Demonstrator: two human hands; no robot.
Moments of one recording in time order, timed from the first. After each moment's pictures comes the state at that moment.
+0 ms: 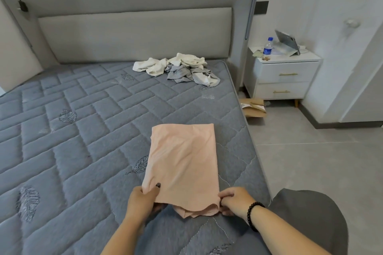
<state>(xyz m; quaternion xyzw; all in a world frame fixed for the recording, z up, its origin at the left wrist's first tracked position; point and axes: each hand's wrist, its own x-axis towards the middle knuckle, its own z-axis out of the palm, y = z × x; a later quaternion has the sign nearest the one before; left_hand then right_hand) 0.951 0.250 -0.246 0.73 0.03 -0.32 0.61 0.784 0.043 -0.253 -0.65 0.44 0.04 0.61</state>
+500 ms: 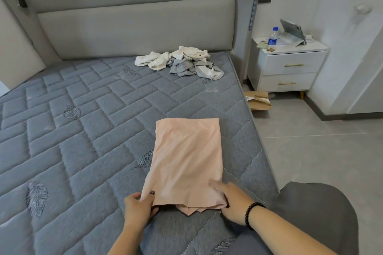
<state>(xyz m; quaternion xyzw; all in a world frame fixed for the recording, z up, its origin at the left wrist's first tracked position) 0.956 0.274 -0.278 0.77 0.12 -0.24 0.59 0.784 0.059 -0.261 -0.89 0.23 0.12 0.38</state>
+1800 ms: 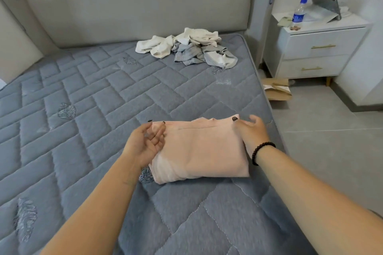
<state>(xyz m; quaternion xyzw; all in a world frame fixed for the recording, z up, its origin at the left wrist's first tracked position) 1.104 0.147 -0.175 0.48 0.14 -0.37 0.78 0.935 -0.071 -0.203 -0.57 0.46 -0.23 0.64</state>
